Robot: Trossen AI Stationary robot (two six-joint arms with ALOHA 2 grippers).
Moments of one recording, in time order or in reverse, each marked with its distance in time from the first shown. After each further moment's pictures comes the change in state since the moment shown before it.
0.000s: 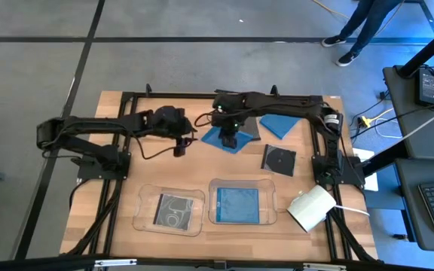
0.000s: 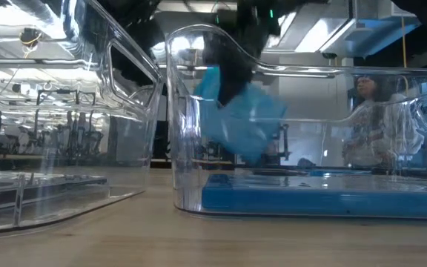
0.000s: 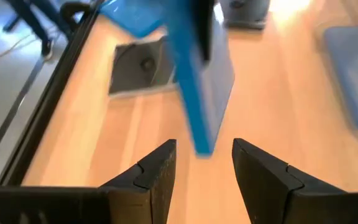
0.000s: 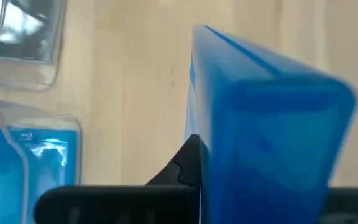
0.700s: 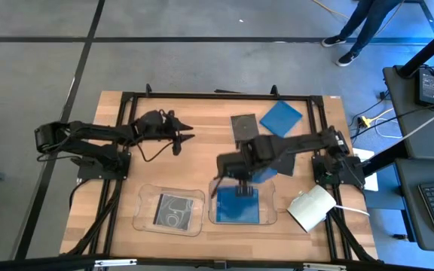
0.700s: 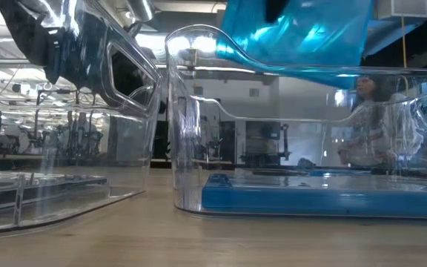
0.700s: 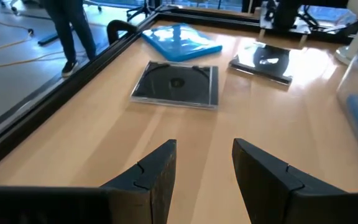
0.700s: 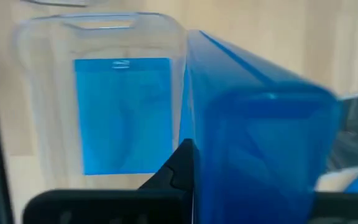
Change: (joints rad) left arm 0.122 -0.016 -0.401 0.680 0.080 -0.228; right arm 0.519 -0.002 0.388 -0.601 0.382 0.457
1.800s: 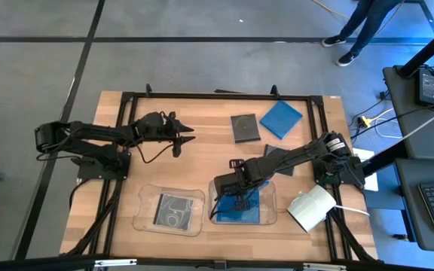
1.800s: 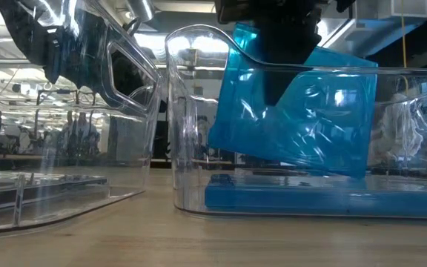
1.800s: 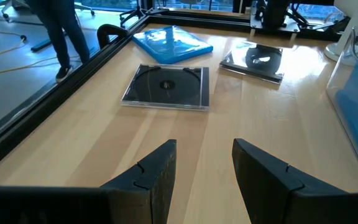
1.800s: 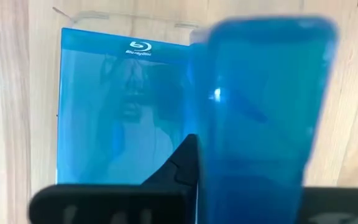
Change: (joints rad) left arm -0.026 0.000 0.000 0.005 -0.003 0.019; right arm 0.061 -0.002 -0.445 0.437 0.000 -0.090
